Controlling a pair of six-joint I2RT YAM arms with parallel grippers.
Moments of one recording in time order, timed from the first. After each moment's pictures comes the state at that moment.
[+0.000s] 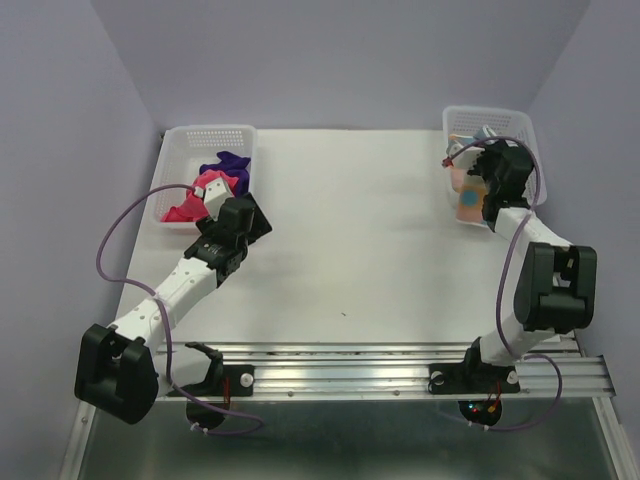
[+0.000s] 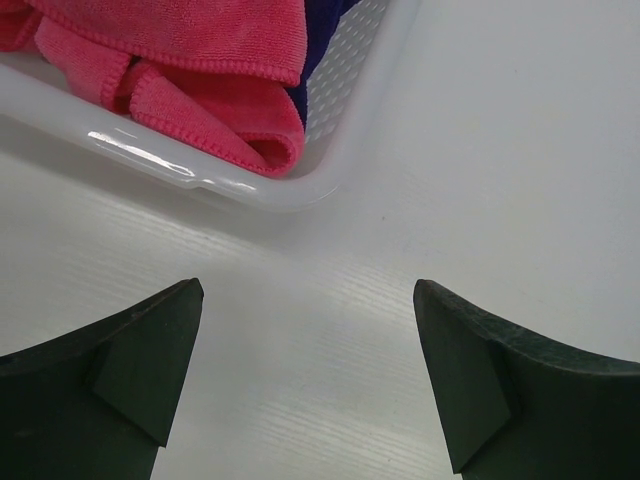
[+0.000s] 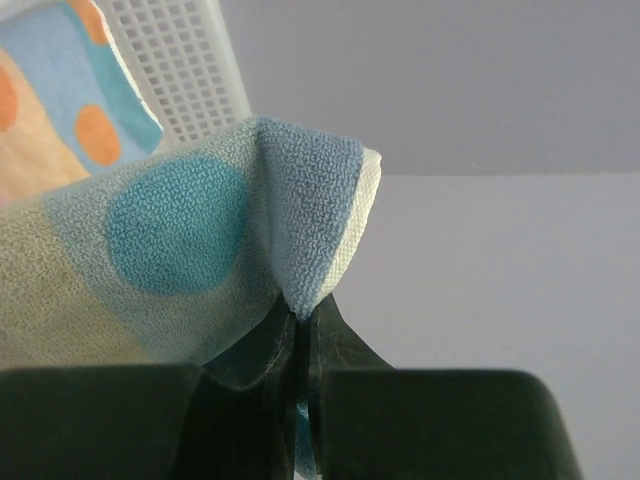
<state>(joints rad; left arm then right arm) -0.42 1.15 0.77 -0.29 -0.49 -0.71 -0.12 1.58 1.01 0.46 -0.06 -1.43</state>
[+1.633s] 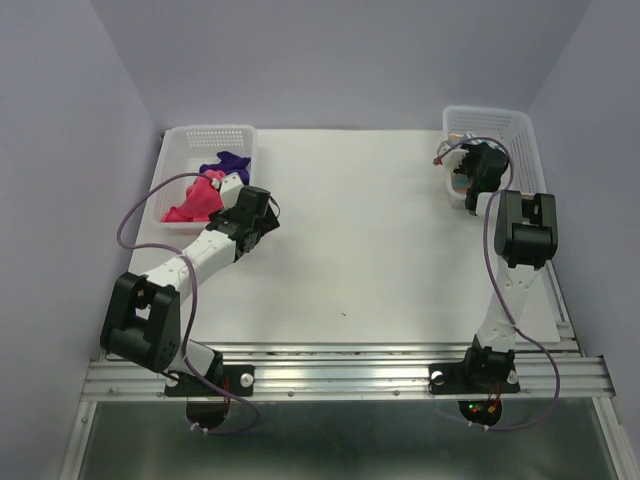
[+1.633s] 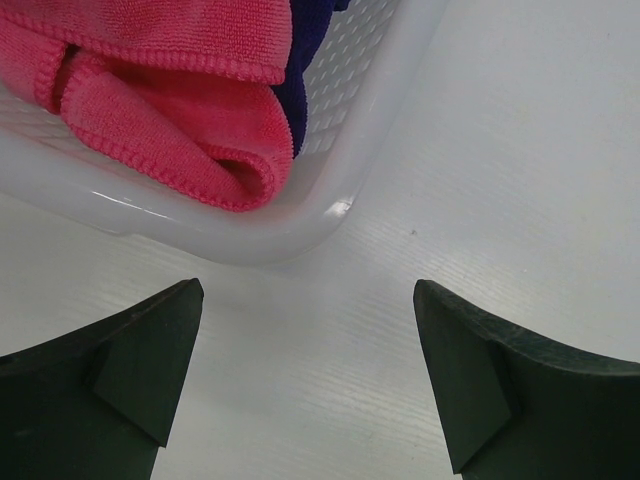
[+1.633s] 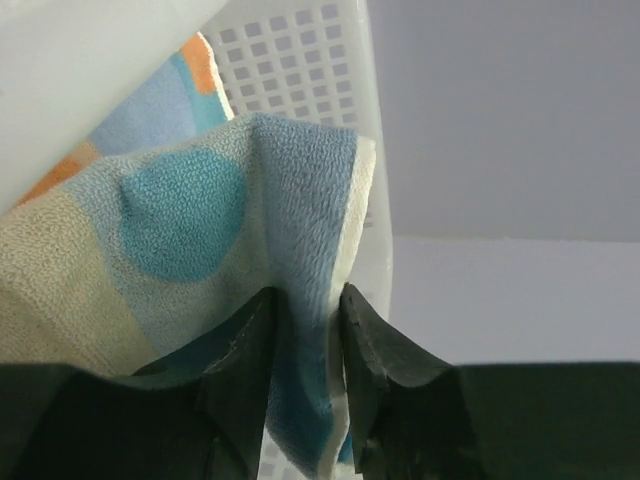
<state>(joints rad) -0.41 1.42 0.89 -0.30 -0.50 -0.72 -0.15 2.22 1.33 0.75 -0.10 -1.37</state>
